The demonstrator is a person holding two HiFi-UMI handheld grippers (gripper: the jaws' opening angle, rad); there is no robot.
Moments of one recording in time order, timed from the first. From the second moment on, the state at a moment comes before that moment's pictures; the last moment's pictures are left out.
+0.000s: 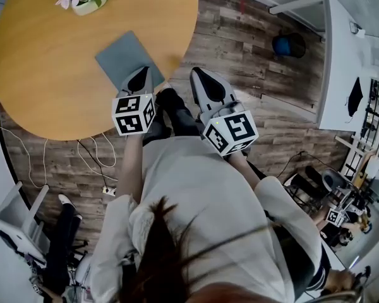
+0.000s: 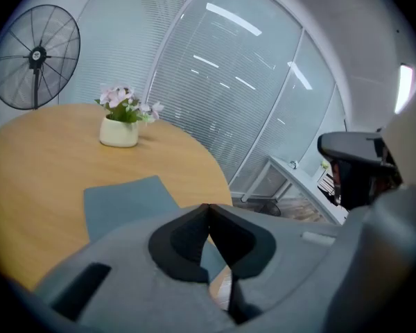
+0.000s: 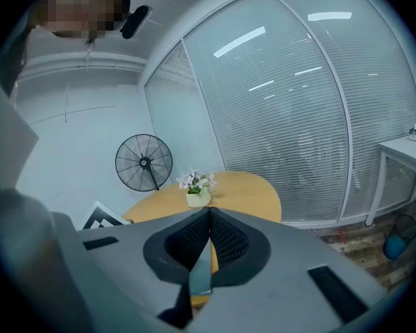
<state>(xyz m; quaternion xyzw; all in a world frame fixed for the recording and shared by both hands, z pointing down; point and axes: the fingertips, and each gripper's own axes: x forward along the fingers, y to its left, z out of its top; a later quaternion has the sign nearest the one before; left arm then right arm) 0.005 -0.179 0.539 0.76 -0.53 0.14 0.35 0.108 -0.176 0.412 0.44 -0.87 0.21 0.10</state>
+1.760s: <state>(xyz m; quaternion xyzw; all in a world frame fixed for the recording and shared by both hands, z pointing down) -0.173 -0.144 0.308 0.68 -0.72 -0.04 0.11 0.007 -0.219 0.323 0.34 -0.93 0.12 0.06</state>
